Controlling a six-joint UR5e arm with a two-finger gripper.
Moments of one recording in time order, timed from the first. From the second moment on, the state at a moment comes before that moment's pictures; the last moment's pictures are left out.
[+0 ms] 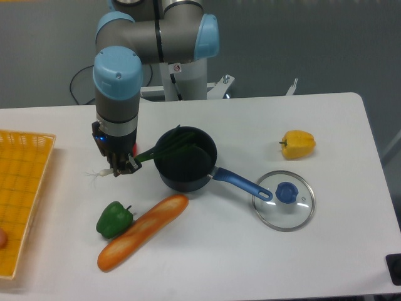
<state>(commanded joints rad) 2.18 -1.79 -1.64 -1.17 1.35 0.88</state>
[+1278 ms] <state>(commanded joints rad) 2.18 -1.84 -1.62 -1.13 1.35 0.92</state>
